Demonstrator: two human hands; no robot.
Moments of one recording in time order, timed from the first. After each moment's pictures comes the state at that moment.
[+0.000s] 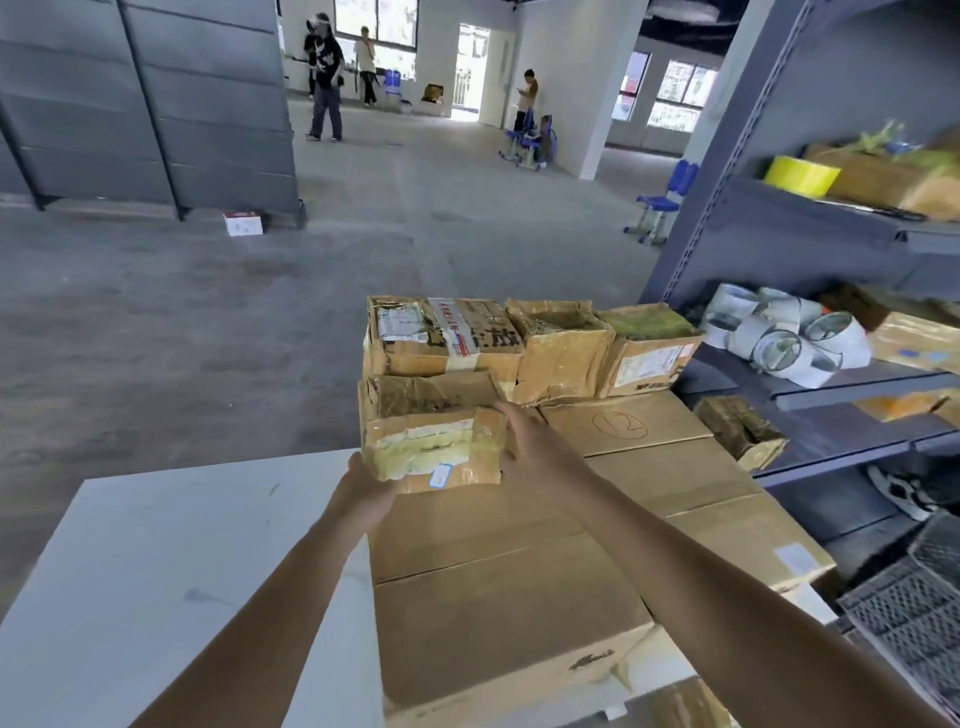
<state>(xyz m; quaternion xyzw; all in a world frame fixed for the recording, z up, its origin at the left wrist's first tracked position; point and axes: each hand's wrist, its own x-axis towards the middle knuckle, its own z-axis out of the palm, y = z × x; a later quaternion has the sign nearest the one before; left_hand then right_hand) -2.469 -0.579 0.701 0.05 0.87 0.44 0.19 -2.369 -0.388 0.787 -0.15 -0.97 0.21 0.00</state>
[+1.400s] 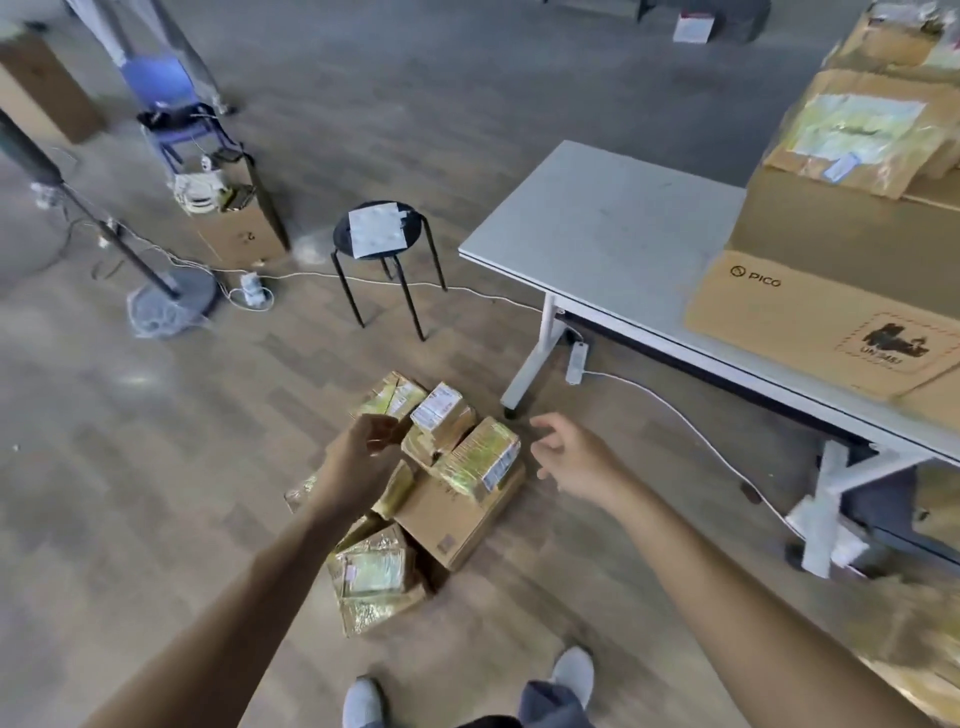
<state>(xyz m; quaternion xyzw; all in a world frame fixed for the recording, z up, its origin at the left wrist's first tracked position) -1.836 -0.923 0.655 -0.30 0.83 0.47 -0.01 -1.944 -0.683 0.605 0.09 -0.85 0.42 -0.31</state>
